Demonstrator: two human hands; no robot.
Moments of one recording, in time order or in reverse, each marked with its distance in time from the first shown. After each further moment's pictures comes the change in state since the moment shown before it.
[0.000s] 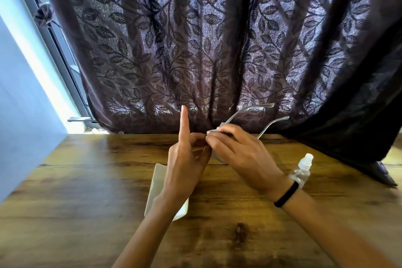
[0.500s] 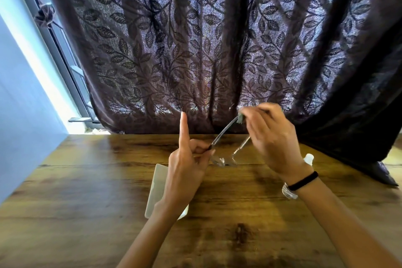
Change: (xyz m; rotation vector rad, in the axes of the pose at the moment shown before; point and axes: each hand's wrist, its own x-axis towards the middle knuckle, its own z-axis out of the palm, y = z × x) left_hand -0.010 -0.008 0.004 -0.025 0.010 -0.034; right_hand -0.004 0.039 -0.008 -0.130 0.192 0.245
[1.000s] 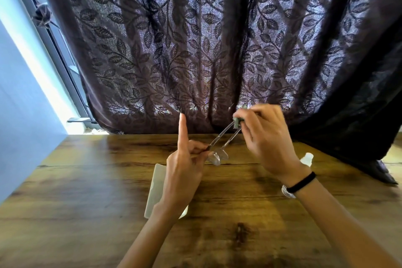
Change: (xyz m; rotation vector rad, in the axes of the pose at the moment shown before) left_hand -0.004 -0.005 0.000 0.008 0.010 0.007; right_hand 0.005 -0.009 0.000 0.072 0.032 -0.018
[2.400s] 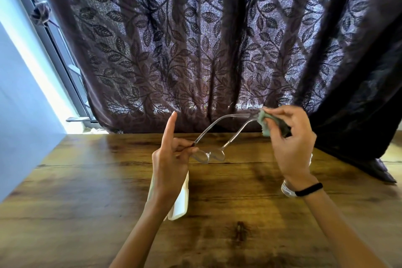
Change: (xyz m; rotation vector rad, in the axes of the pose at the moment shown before) left_hand 0.006 -0.020 -0.013 -0.058 0.115 -0.014; right_hand -0.032 0.019 -0.003 0.404 0.228 0.532
